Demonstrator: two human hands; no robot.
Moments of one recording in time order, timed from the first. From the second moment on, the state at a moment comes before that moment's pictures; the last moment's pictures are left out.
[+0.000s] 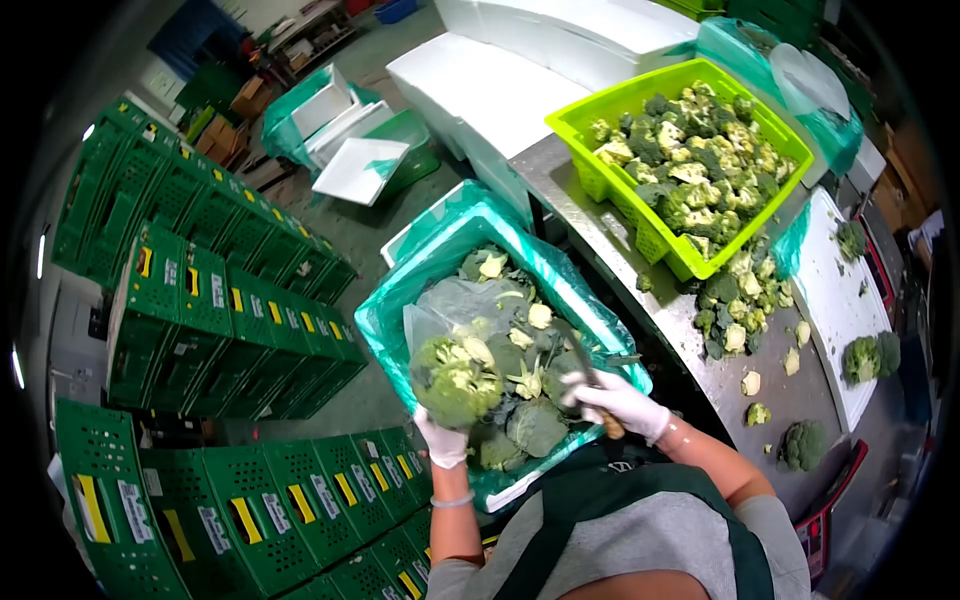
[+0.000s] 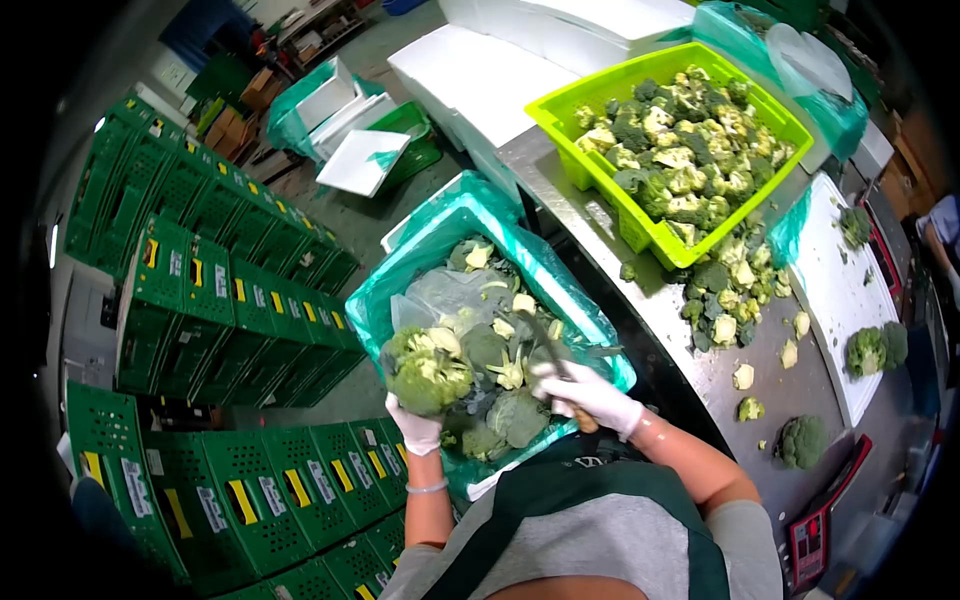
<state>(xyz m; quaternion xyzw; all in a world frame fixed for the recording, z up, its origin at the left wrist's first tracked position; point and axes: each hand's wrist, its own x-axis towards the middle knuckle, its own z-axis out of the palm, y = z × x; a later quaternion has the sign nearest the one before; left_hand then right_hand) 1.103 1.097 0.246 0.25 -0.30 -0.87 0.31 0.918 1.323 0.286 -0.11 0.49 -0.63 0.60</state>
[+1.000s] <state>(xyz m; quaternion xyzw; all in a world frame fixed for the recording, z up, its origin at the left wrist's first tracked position) 1.085 1.191 0.262 0.31 -0.30 -0.88 0.22 0.896 1.302 0.304 -0.68 0.73 -0.08 -0.02</state>
